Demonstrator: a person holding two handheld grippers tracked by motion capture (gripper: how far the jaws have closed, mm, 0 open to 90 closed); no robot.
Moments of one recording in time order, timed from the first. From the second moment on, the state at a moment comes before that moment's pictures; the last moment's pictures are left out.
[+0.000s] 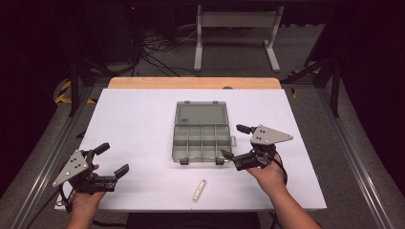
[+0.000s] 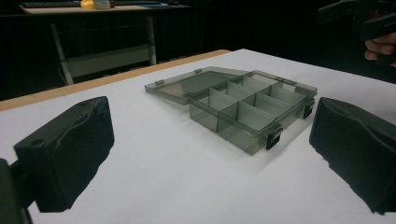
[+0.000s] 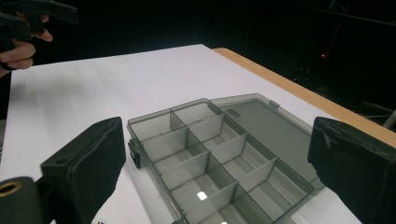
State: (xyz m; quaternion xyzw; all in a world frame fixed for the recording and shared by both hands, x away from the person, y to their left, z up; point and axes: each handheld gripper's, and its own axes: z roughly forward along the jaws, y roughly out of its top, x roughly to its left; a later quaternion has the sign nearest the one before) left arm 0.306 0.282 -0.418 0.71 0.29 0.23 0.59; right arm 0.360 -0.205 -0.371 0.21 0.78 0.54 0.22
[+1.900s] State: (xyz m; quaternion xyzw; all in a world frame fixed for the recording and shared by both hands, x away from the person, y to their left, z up) left arm 0.307 0.281 -0.419 0.72 0.29 0.23 0.58; right arm 0.377 -0.119 -0.358 0.10 0.96 0.26 0.03
